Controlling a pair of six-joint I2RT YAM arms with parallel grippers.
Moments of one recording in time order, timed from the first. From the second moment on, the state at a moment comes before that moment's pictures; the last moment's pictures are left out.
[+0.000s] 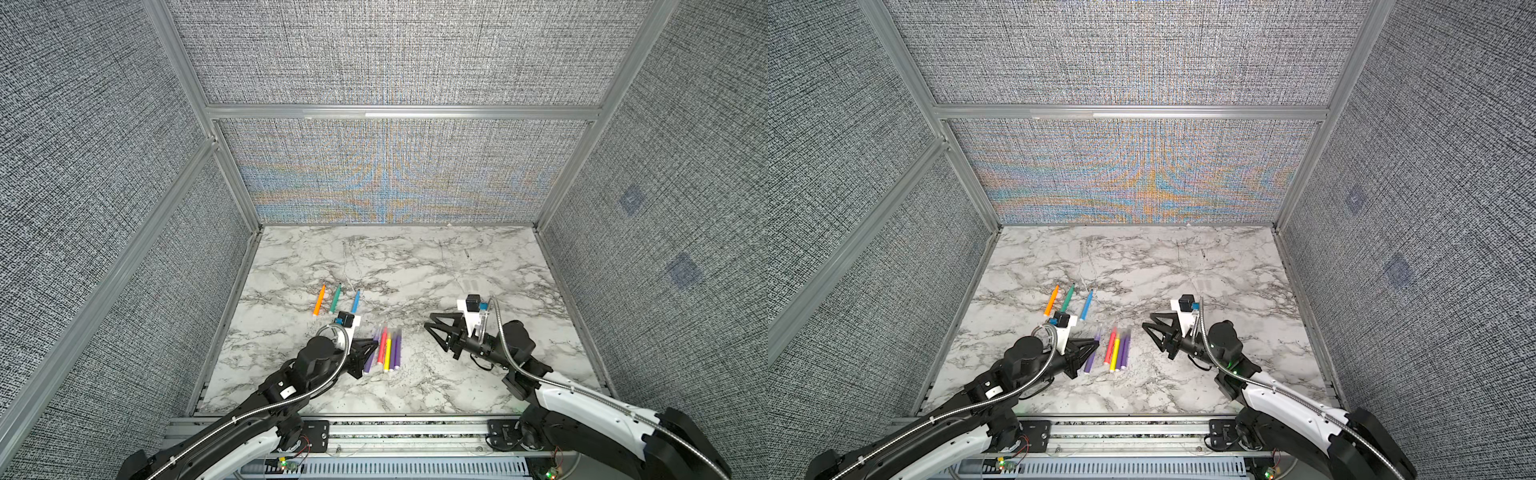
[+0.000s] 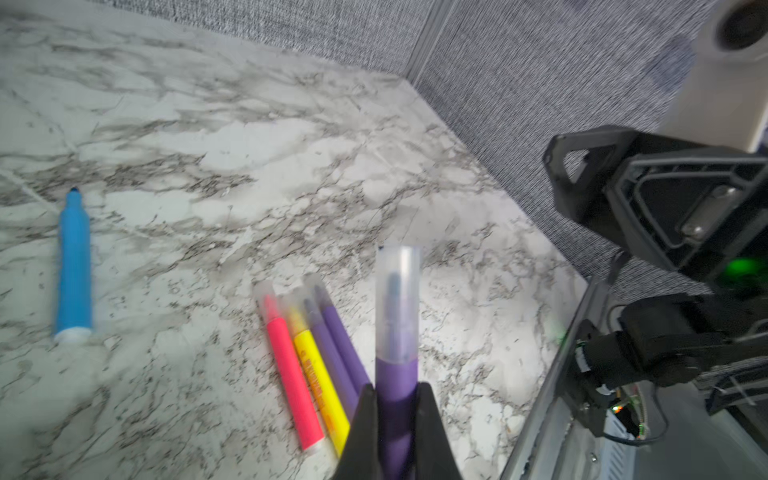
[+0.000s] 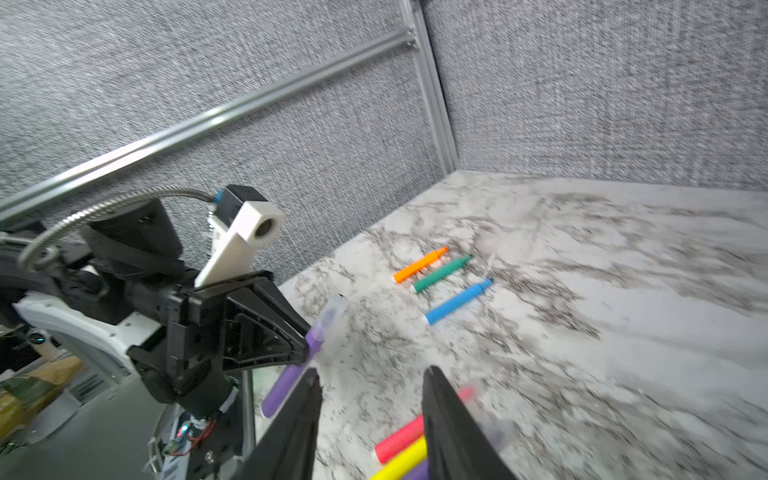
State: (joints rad) left arm -0.83 0.54 0.25 0.01 0.11 -0.50; right arm 0.75 0.97 0.27 0.77 -0.36 0.41
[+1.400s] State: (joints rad) left arm -0.83 0.35 0.19 0.07 0.17 -0.44; right arm 0.98 1.47 0.61 1.02 -0.40 0.43
